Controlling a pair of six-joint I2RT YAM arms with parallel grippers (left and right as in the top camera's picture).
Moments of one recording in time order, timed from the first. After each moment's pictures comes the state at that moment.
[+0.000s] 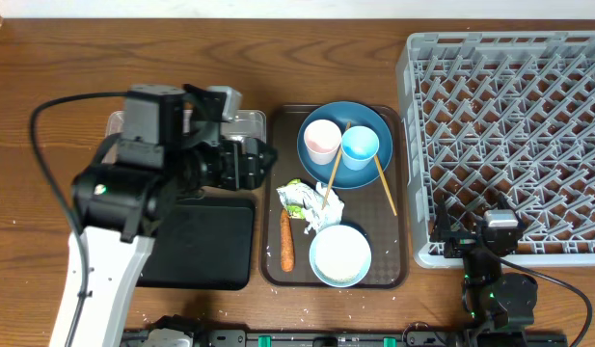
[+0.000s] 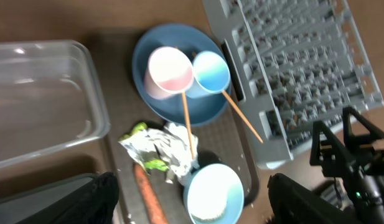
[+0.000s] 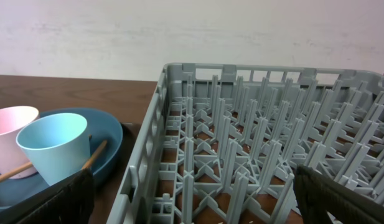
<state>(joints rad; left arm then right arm) -0.22 1.21 1.37 -1.05 0.48 -0.20 0.06 0.01 0.01 -0.07 0.03 -0.01</state>
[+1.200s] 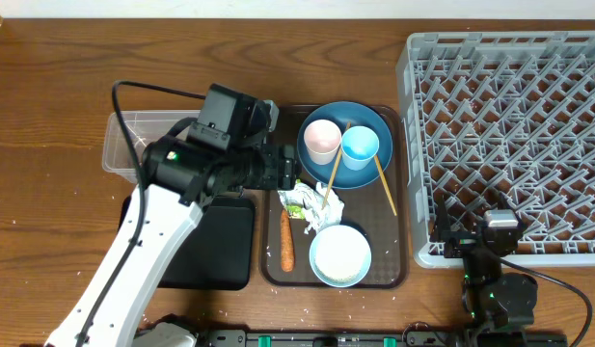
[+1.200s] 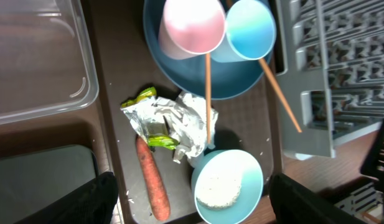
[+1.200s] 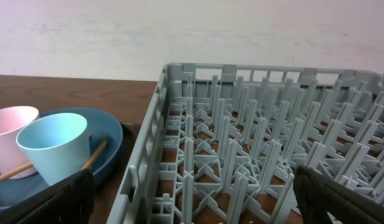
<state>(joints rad) -0.40 1.37 1.34 -1.05 0.28 -0.36 0.06 0.01 0.01 -0.07 0.03 -0.01</state>
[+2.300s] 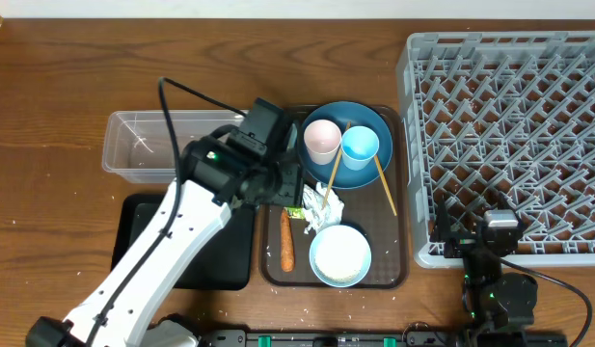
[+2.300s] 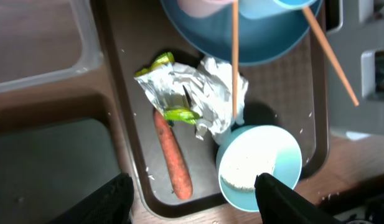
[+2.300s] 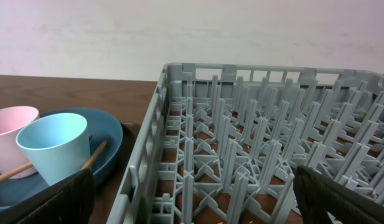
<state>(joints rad) -0.55 1.43 1.33 -1.13 0.12 -0.38 0.06 0.01 0.01 -0.07 0.03 -0.01</state>
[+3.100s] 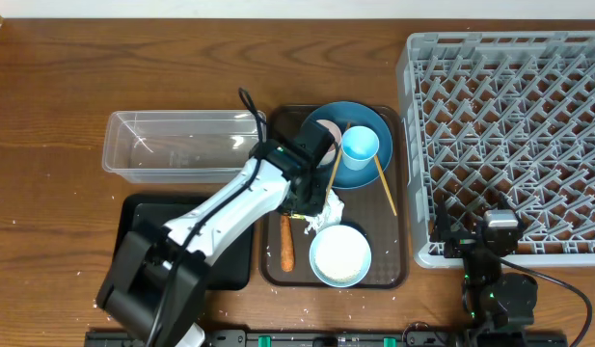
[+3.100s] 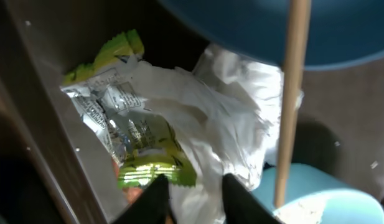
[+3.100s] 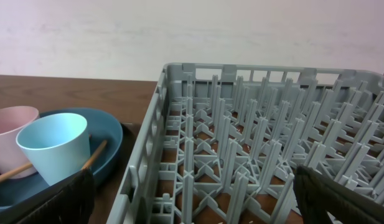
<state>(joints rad) -0.63 1.75 1.19 -0.86 0.12 -0.46 0.06 0.01 0.01 -0.07 0.03 -0.01</state>
